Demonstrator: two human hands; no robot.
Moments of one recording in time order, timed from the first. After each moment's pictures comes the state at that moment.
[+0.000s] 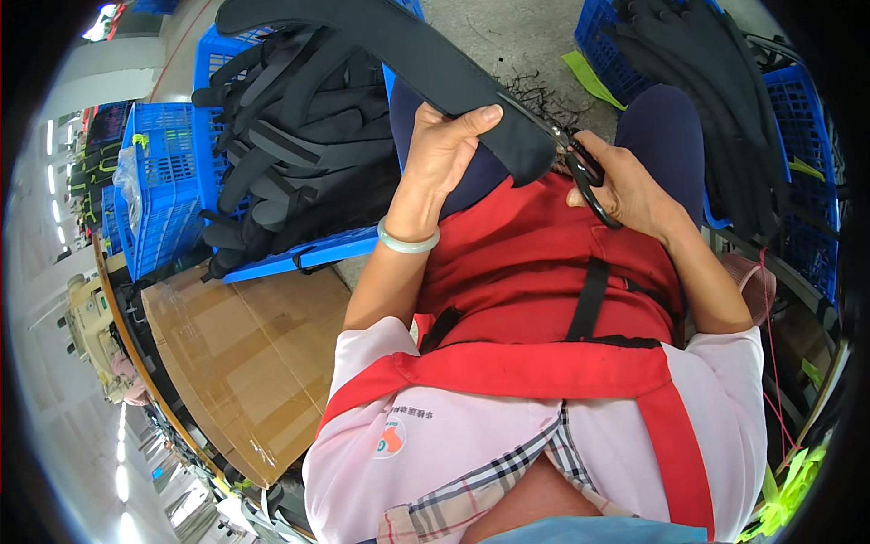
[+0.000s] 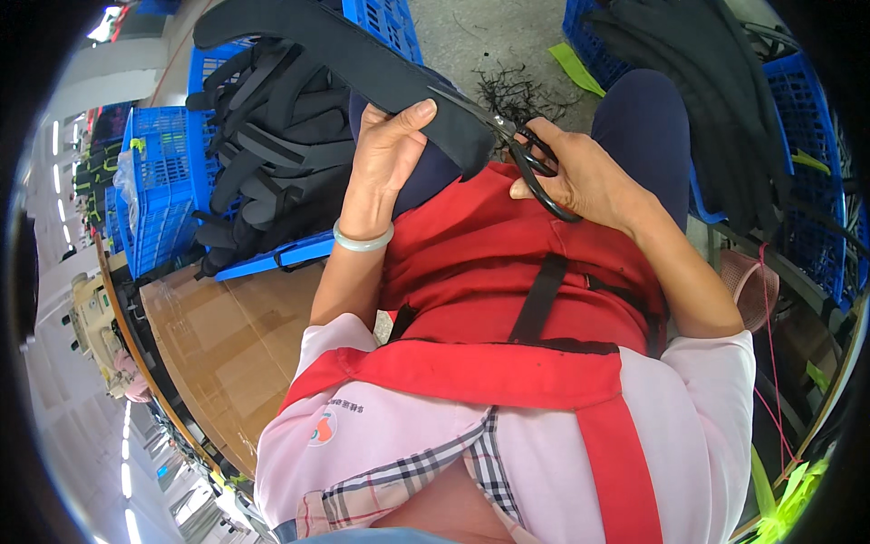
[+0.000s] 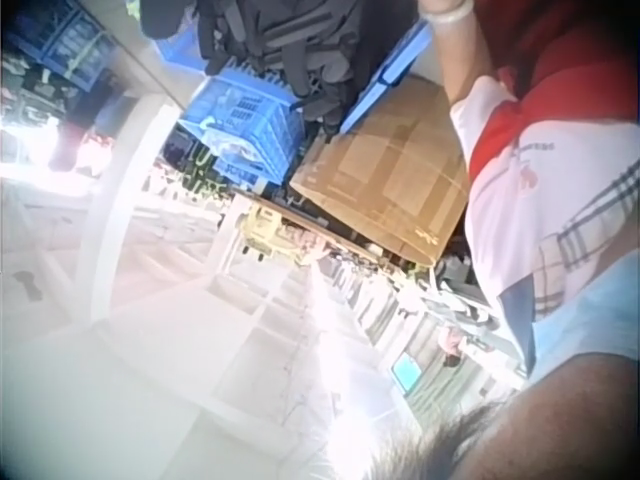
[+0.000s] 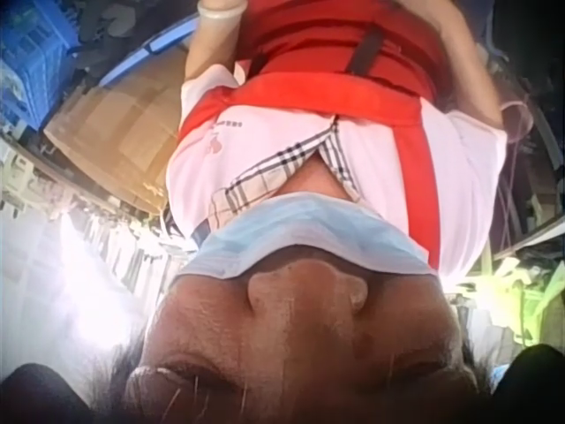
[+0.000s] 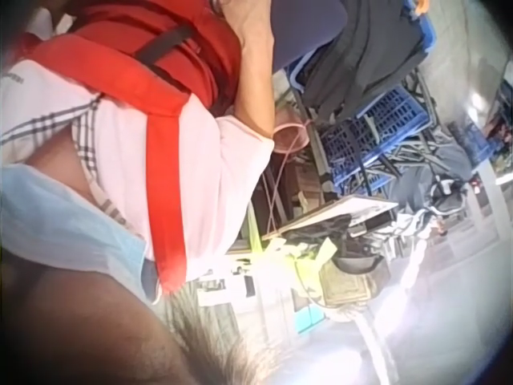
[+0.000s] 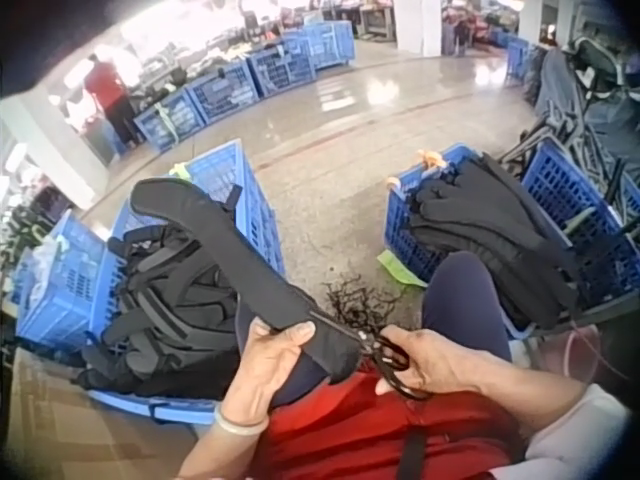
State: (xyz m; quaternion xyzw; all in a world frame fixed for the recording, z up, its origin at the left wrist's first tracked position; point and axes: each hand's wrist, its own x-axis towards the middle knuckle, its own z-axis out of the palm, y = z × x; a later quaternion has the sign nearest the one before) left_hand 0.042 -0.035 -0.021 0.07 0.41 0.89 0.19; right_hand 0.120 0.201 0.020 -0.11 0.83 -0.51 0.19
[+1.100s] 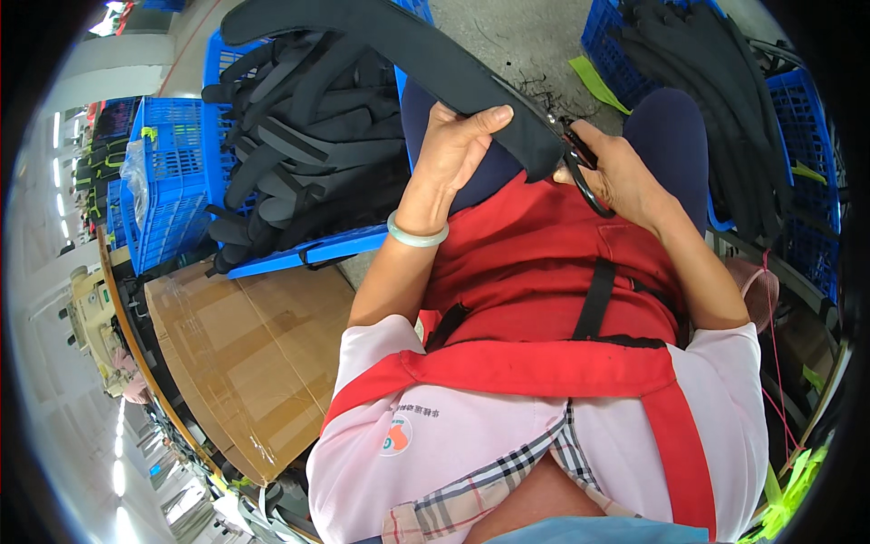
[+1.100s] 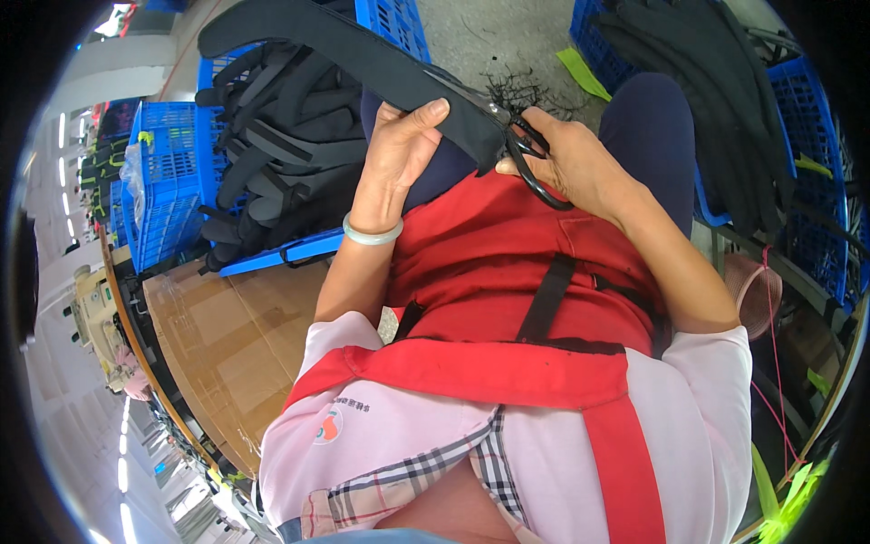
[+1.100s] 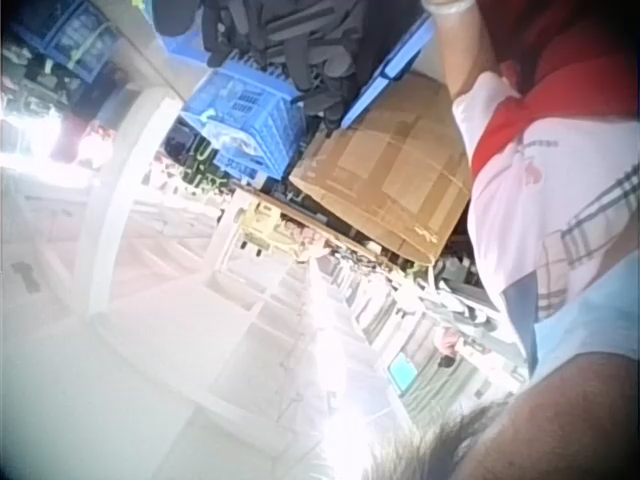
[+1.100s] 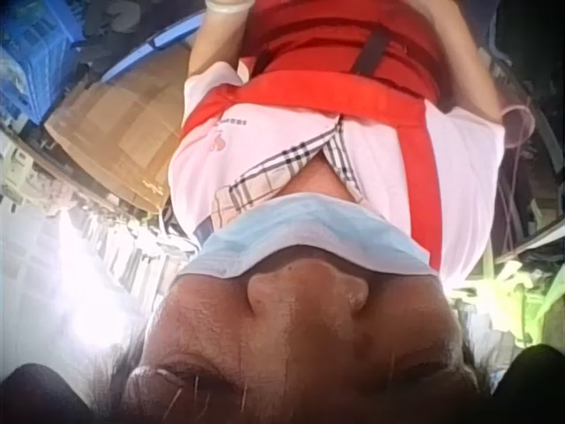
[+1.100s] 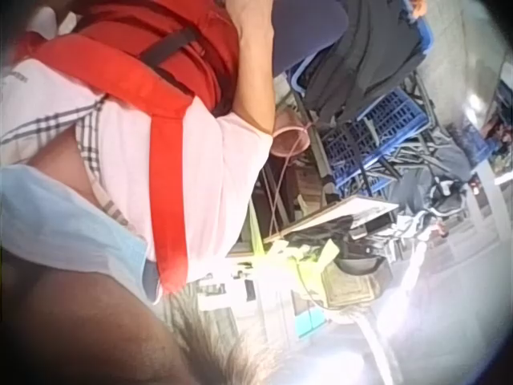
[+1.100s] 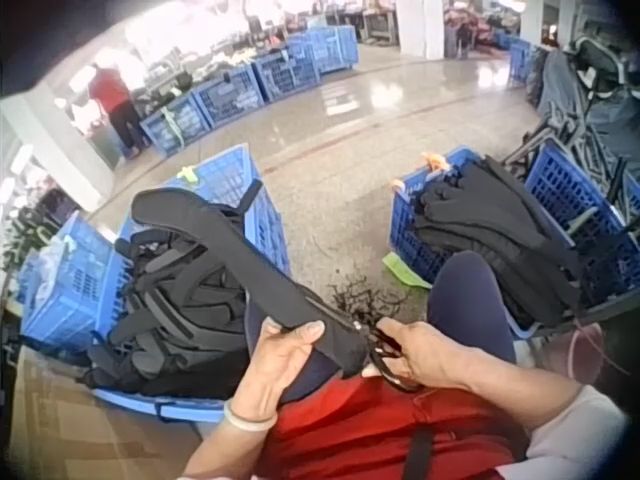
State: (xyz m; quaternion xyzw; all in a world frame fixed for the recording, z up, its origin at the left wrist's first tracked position) left_hand 0.045 -0.032 -0.019 0.07 0.39 0.90 0.20; right_hand 0.113 0.185 0.024 -0.08 0.87 -0.45 0.18
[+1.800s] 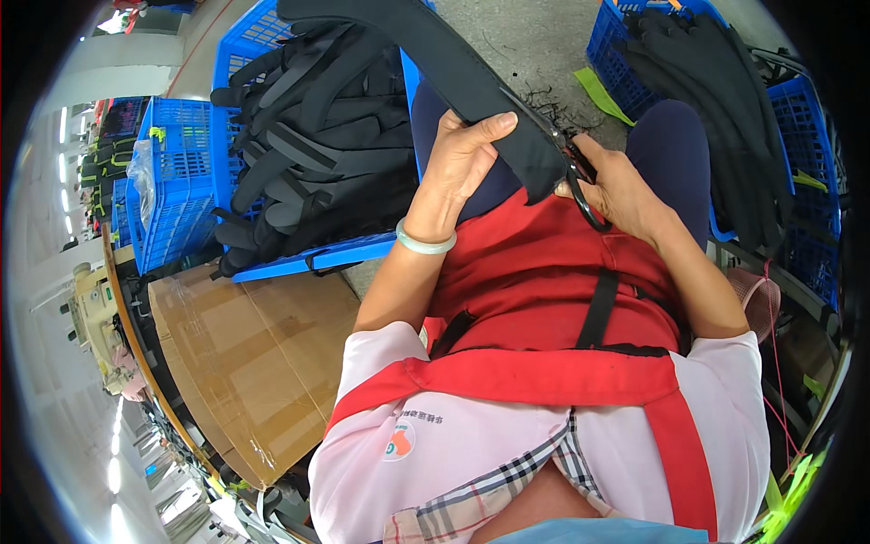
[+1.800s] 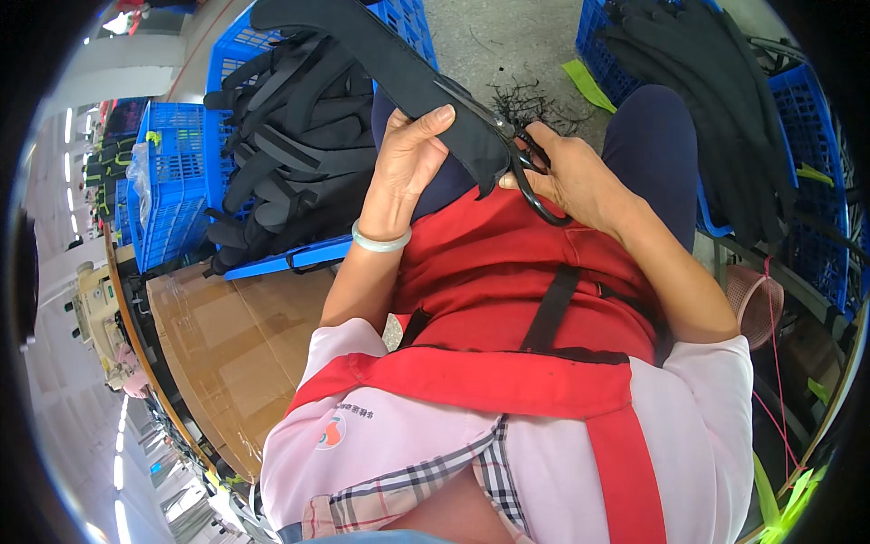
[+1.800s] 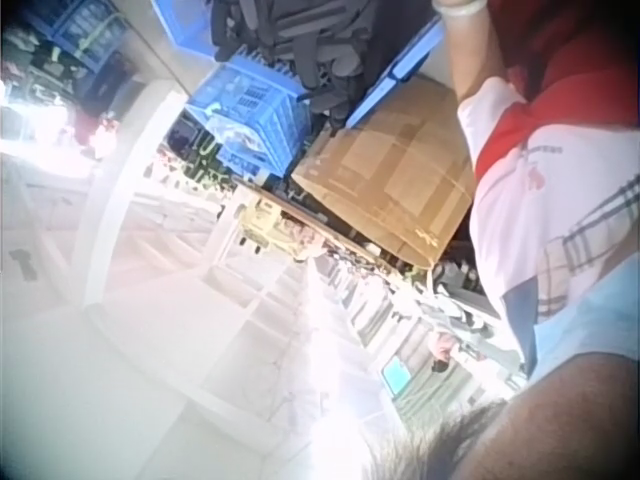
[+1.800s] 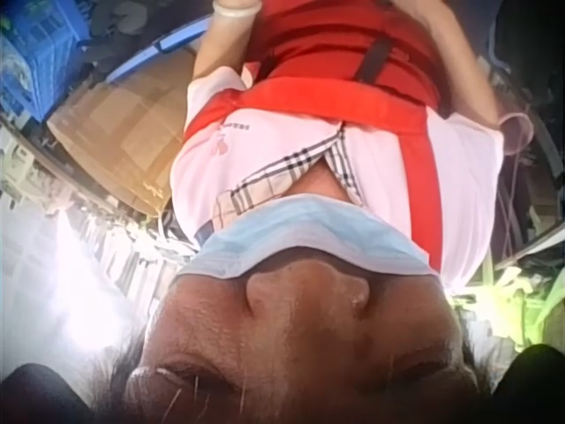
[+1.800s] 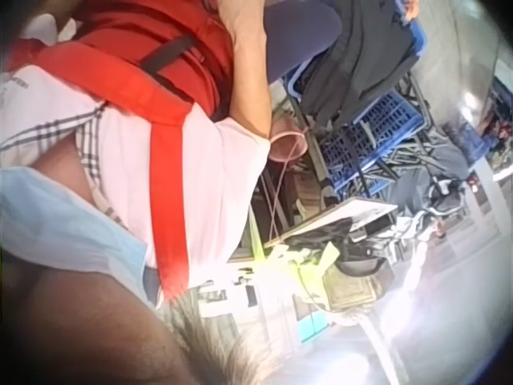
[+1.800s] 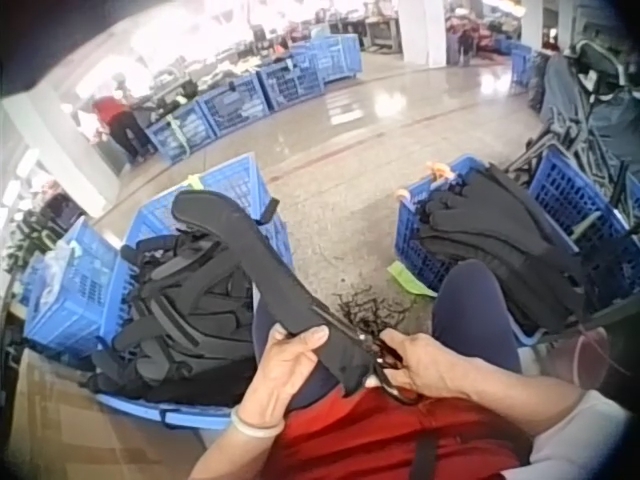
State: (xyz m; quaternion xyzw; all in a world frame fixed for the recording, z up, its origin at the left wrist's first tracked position) left_hand 0.043 -0.035 -0.022 0.06 0.38 0.90 0.22; right_hand 0.113 0.178 0.027 -0.07 0.87 -0.46 0.20
